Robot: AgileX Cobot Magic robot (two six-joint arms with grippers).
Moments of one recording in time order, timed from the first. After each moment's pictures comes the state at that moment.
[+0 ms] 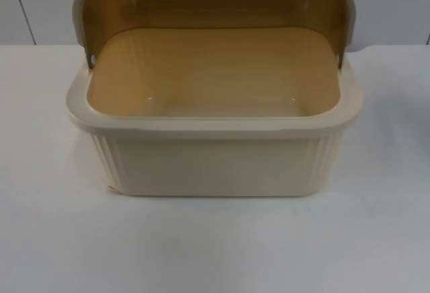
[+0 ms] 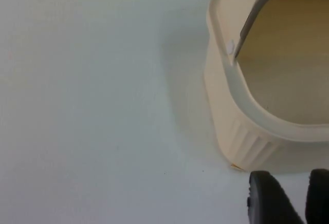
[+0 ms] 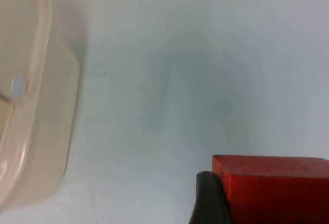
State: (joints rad) right arm 0.03 1.33 -1.06 0.01 0.71 0.02; left arm 0.10 0.65 -0.59 -0.40 0.67 0.34
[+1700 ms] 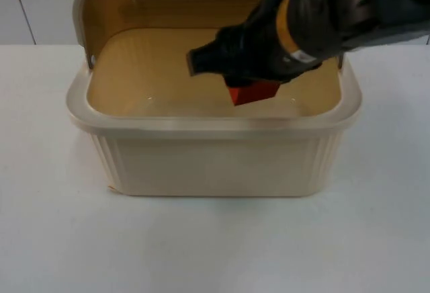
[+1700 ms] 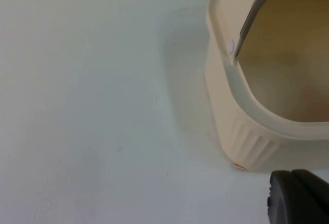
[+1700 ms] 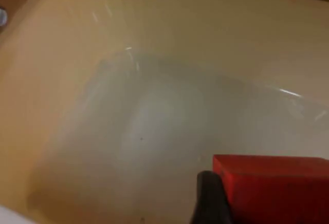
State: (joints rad) right arm 0.83 1.87 -1.22 -1.22 0.44 1.48; left arm 0.10 0.65 -0.59 -0.40 0.67 0.36
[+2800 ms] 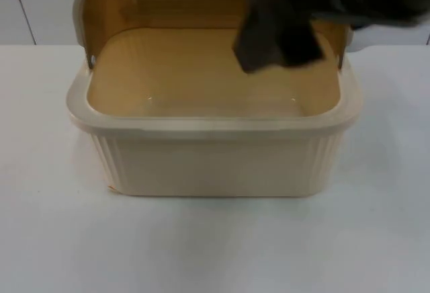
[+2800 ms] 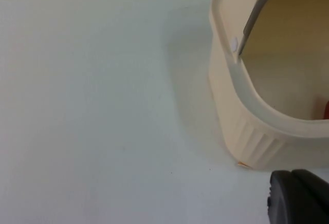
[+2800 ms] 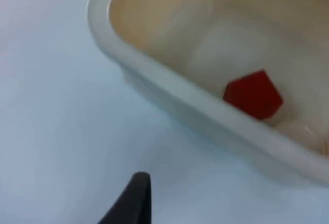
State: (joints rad) right arm 0.94 1.36 -1.09 -0.38 0.68 0.56; left arm 0.10 0.65 -0.59 -0.39 0.67 0.36
